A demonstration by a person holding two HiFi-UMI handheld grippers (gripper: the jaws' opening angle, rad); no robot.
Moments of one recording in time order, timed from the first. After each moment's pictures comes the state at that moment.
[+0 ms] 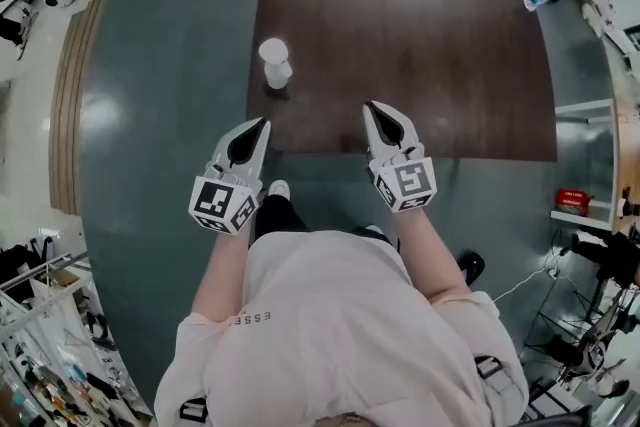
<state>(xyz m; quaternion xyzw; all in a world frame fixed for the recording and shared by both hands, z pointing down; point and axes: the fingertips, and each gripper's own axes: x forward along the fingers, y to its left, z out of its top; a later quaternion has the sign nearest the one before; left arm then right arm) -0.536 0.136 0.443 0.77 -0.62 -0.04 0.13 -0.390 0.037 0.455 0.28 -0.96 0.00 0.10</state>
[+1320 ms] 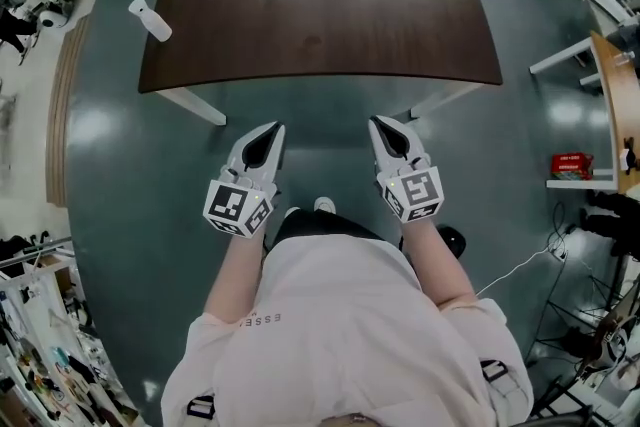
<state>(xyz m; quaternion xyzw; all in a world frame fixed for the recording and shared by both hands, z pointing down) -0.095 0.188 0.435 0.79 -0.60 -0.04 0.11 0.049 0.117 0.468 0.29 -0.95 0.02 0.10</state>
